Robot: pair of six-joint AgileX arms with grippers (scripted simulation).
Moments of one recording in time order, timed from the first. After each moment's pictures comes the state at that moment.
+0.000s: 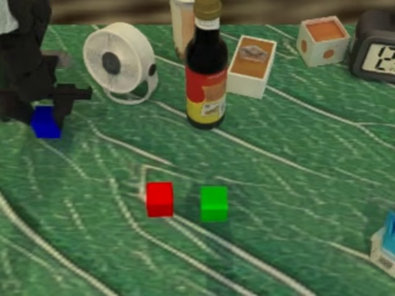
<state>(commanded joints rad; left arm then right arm) -0.05 2.35 1.88 -1.08 0.01 0.00 0.01 0.00 0.00 0.00 0.00 0.00</state>
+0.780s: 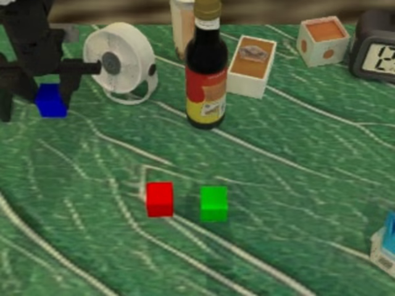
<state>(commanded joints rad) -0.11 2.35 2.06 -1.28 0.00 -0.07 0.01 0.00 0.00 0.00 0.00 0.00</state>
